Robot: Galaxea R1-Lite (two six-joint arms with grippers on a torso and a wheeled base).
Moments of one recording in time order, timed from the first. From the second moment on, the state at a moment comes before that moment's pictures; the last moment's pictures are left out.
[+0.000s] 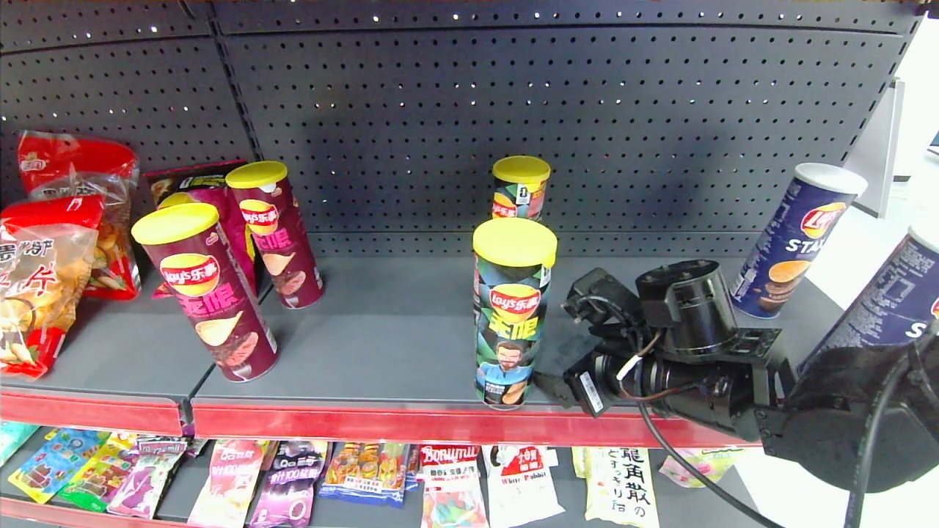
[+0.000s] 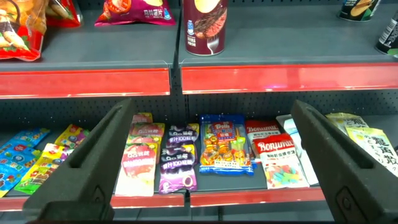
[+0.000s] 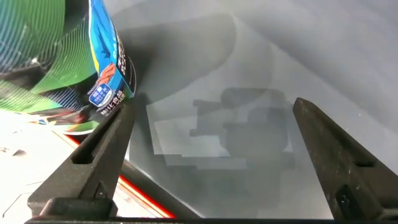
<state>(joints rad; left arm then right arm) 0.00 0.00 0.00 0.01 -0.07 0.00 0.66 1.80 -0.78 -0.45 -0.17 -0.13</state>
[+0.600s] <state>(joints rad) 0.00 0.00 0.00 0.01 -0.07 0.00 0.67 1.80 -0.78 -0.47 -0.17 -0.13</state>
